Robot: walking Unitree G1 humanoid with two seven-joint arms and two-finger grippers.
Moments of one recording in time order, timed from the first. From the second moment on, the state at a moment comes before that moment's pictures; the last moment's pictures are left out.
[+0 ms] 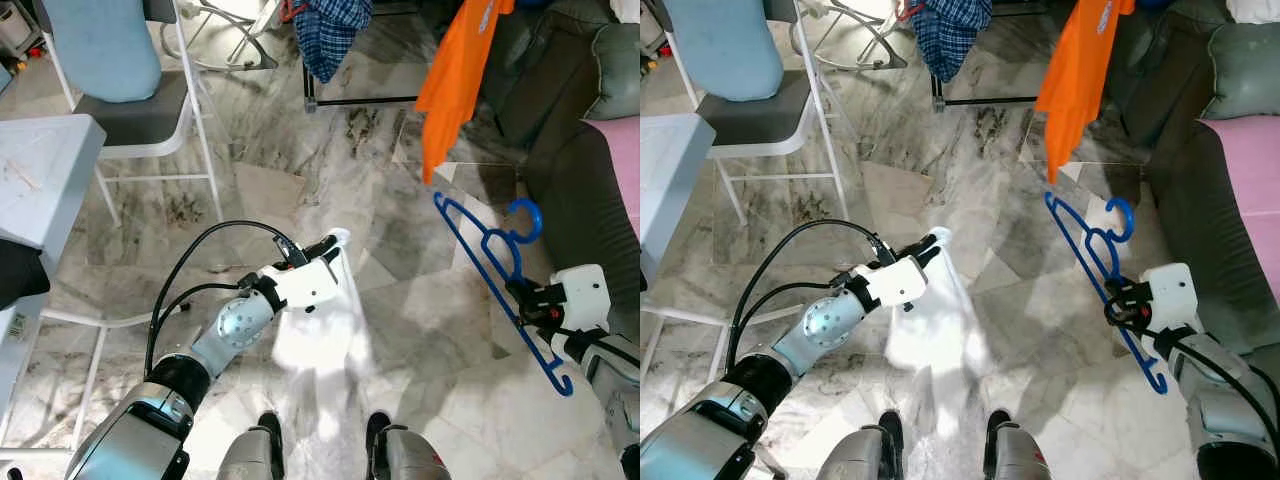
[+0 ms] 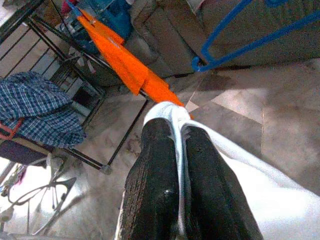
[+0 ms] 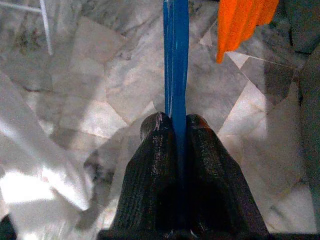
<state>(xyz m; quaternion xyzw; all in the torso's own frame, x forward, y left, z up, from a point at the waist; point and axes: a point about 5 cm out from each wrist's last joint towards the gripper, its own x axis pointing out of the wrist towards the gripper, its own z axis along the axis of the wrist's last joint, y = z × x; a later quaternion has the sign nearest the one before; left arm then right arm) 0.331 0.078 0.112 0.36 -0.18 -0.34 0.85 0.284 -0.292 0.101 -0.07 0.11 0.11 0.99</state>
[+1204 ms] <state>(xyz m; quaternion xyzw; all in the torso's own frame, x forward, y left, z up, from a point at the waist) 0.351 0.119 0.144 0.60 -0.19 -0.46 0.63 0.254 -0.244 0.118 -0.10 0.15 0.41 0.89</state>
